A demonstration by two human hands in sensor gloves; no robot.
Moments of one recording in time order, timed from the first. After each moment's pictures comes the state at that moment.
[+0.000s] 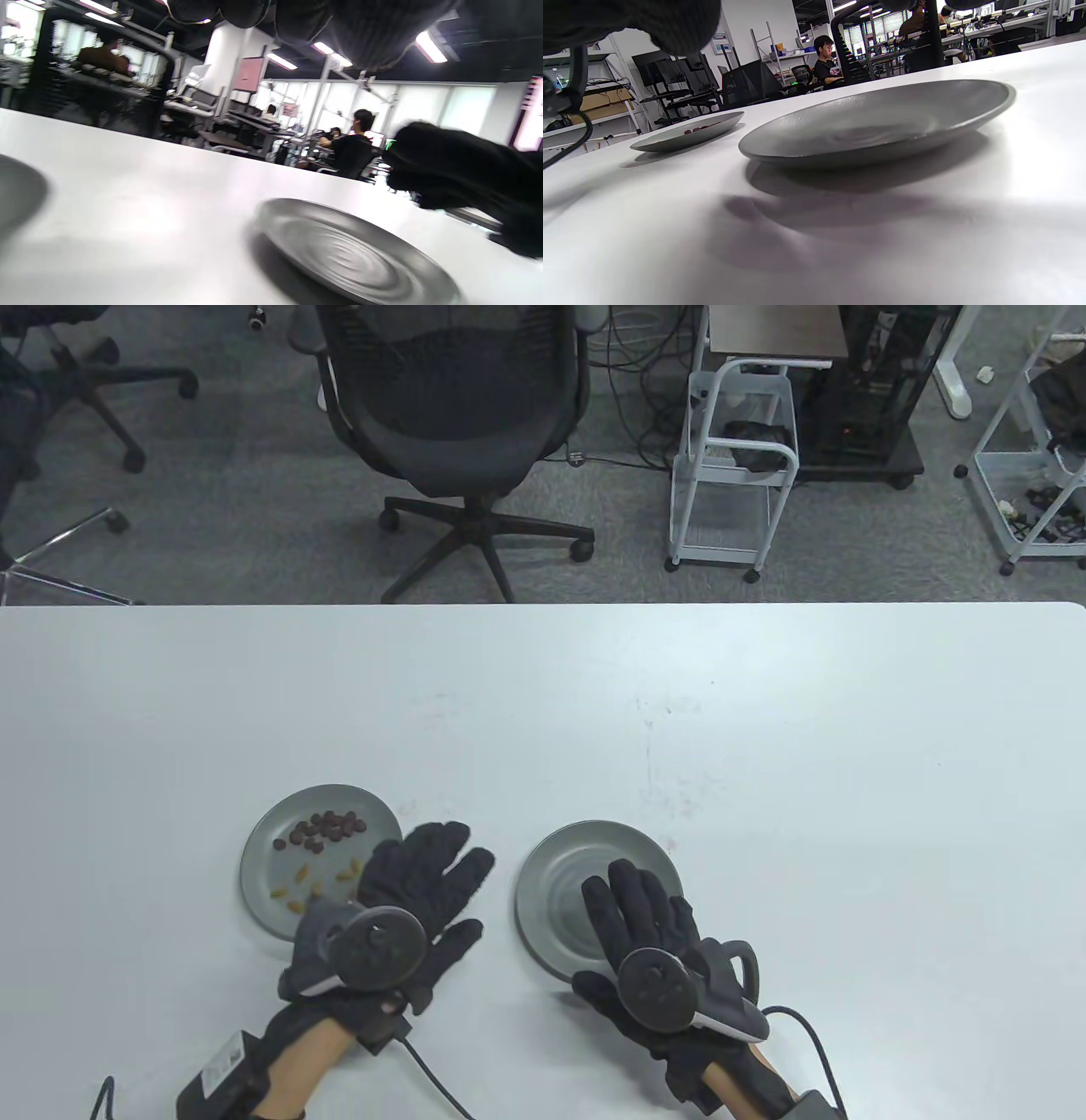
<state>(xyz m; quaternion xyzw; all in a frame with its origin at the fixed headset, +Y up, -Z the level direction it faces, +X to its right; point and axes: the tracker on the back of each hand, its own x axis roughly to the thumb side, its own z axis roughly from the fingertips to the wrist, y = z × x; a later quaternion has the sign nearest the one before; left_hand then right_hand) -0.211 -0.668 -0.233 0.02 -0.25 0.17 0.95 0.091 -0.726 -0.178 0.22 0.05 0.96 0.14</state>
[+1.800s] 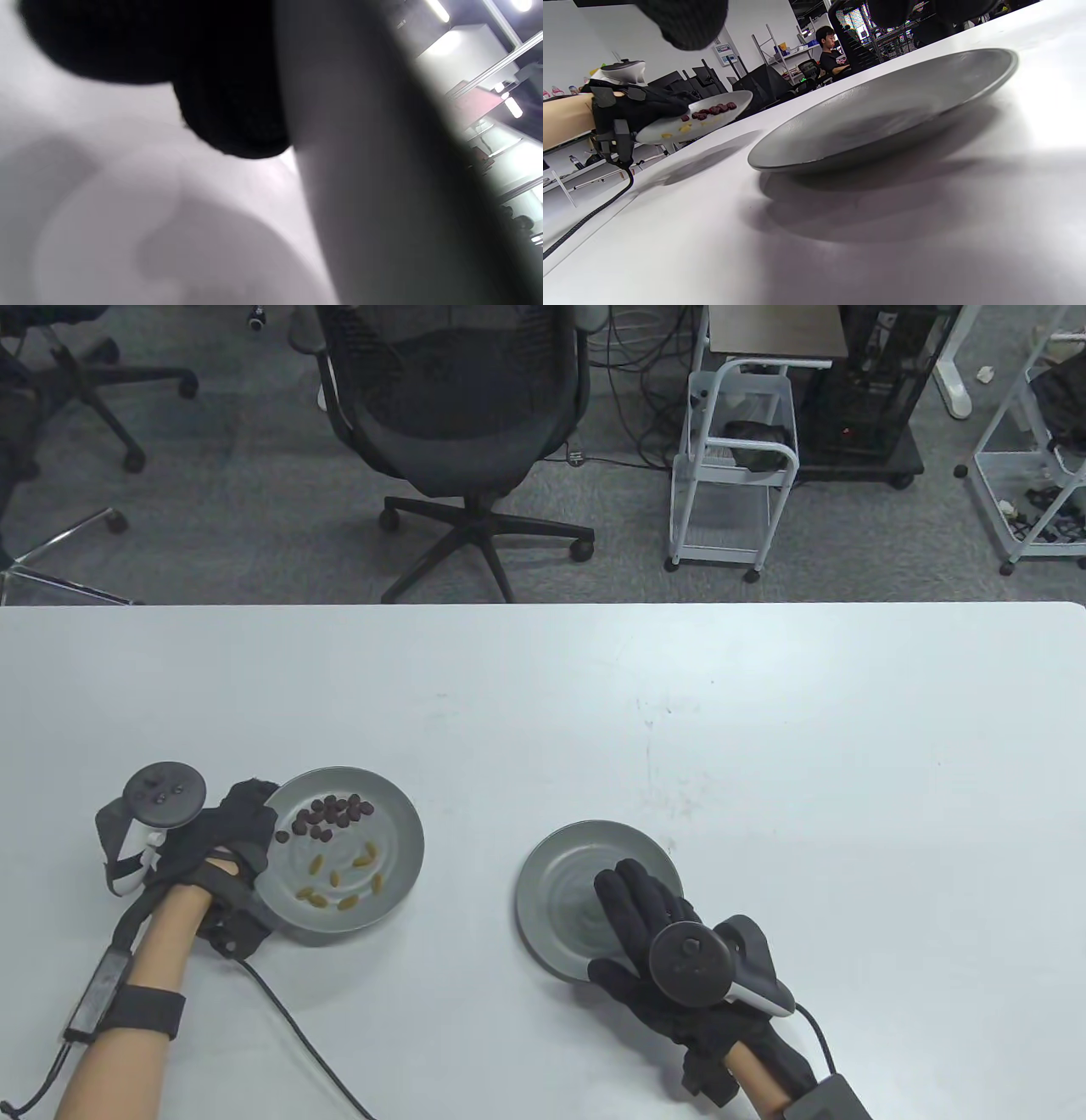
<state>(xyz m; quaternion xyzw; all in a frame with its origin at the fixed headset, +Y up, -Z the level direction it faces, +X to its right) -0.377 -0.720 -0.317 -0.12 0.06 0.38 0.91 0.110 -0.730 -0.193 0.24 0.08 0.94 0.22</state>
